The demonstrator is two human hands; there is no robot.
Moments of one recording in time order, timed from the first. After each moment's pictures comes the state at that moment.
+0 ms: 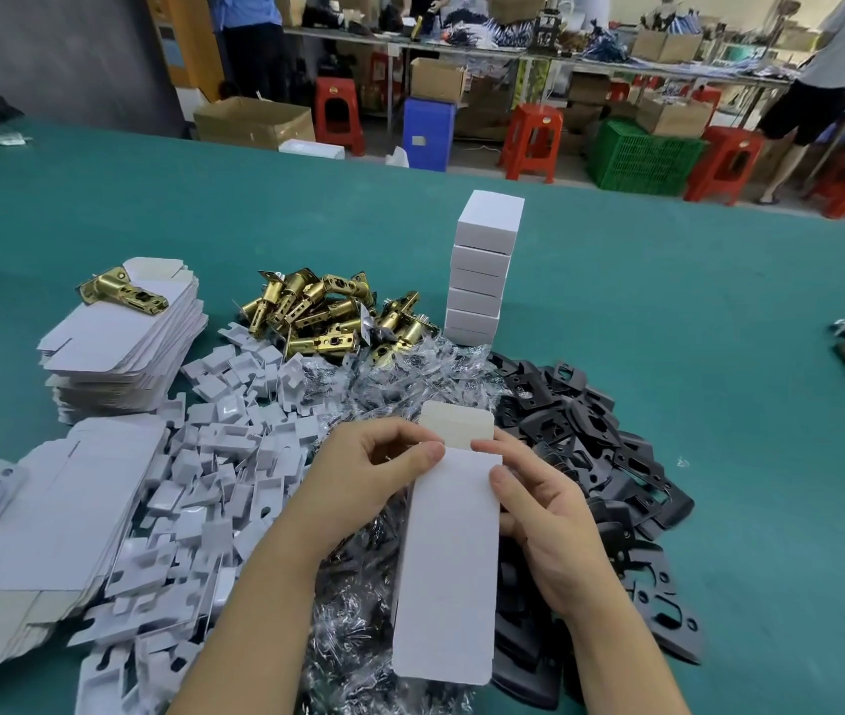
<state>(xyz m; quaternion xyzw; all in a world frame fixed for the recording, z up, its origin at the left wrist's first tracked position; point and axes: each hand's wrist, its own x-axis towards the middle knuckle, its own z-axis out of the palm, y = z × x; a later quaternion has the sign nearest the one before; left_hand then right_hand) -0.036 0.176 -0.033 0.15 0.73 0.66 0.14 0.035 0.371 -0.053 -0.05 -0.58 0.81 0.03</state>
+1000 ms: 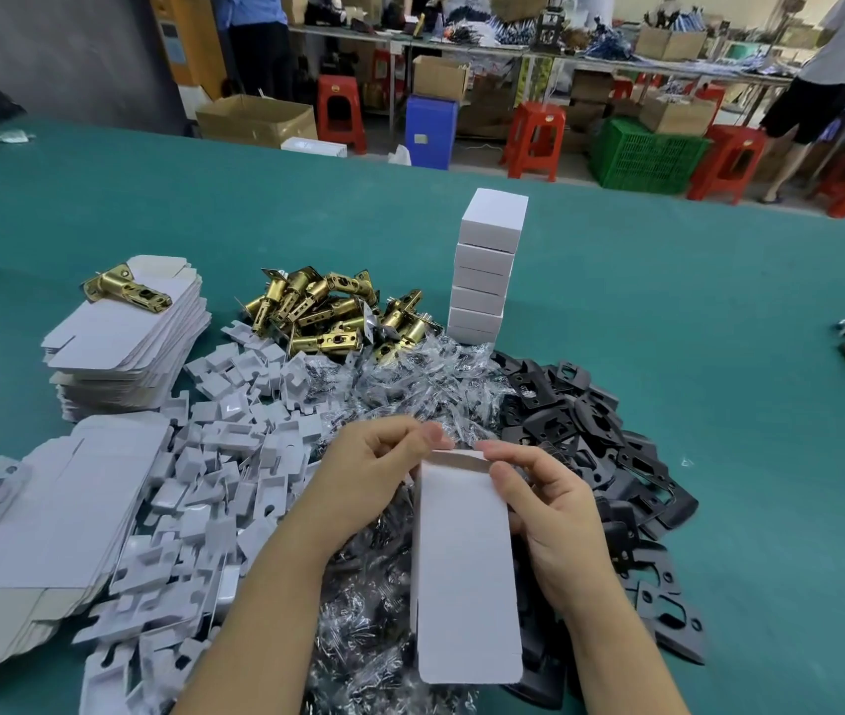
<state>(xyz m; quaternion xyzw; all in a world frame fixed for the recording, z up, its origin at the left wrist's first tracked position) -0.035 0.180 -0.028 0.16 0.74 0.64 0.11 0.035 0.369 -0.053 -0.08 -0.61 0.79 0.07</state>
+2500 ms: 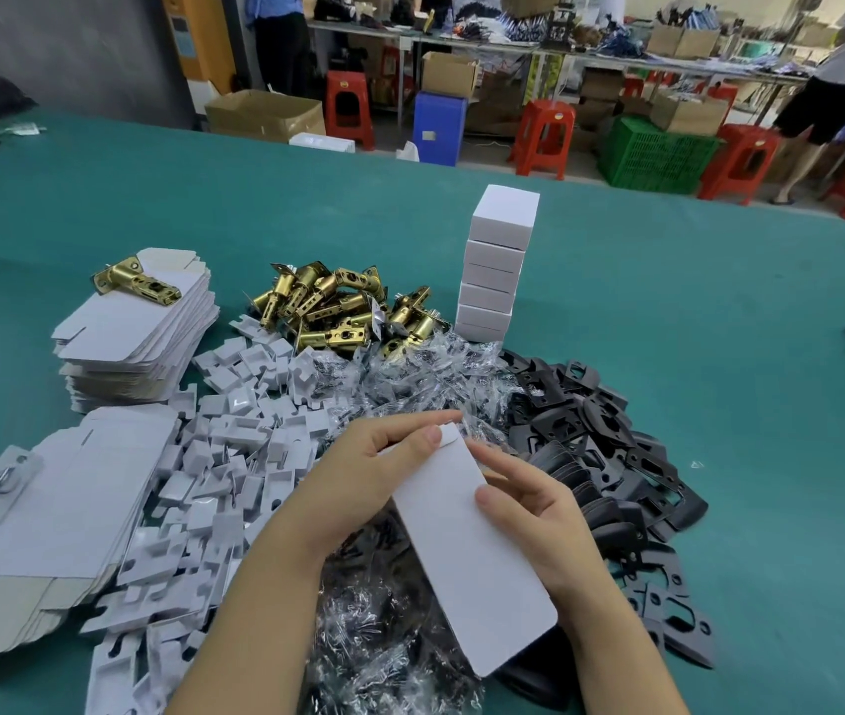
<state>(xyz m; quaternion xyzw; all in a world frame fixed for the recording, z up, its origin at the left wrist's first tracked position) -0.028 0.170 -0.017 0.15 0.71 0.66 0.20 0.040 0.359 -0.042 -0.02 -0.59 0.81 -0.06</state>
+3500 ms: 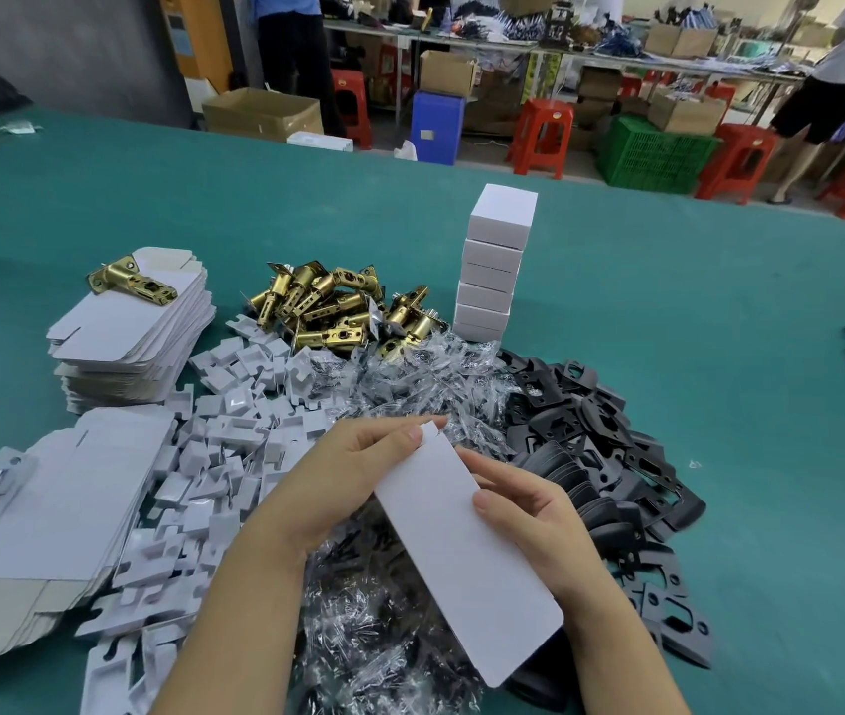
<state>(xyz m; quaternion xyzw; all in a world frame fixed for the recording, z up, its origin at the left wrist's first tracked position) -0.036 0.161 -0.021 0.14 0.70 0.66 0.22 0.042 0.361 -0.034 -0.03 -0.60 0.79 -0.10</state>
